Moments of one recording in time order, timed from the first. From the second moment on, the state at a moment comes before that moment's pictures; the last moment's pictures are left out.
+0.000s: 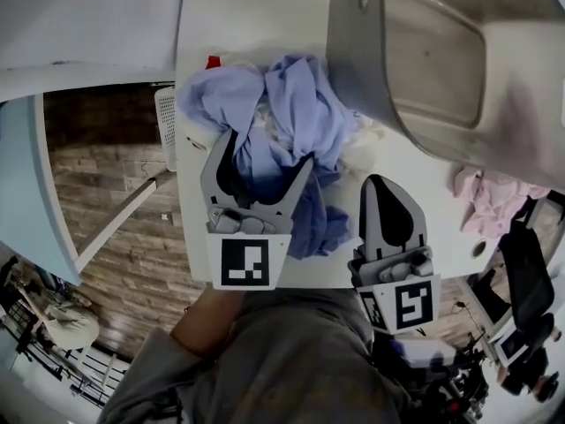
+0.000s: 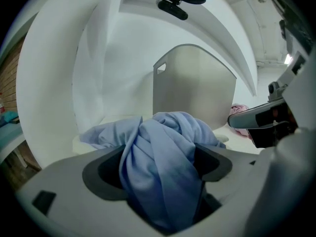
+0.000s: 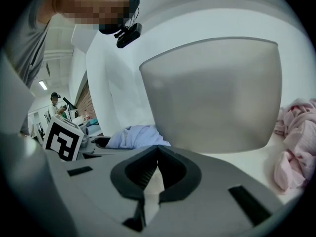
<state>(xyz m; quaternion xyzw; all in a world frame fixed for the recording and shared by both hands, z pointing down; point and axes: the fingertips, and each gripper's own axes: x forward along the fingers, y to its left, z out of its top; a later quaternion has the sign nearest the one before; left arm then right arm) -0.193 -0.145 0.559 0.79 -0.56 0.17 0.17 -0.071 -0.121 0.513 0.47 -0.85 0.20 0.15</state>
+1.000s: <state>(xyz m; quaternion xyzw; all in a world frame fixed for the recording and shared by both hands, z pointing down) -0.217 -0.116 0.436 0.75 -0.65 0.07 0.08 -0.053 -0.098 0.430 0.46 -0.87 0.13 0.09</state>
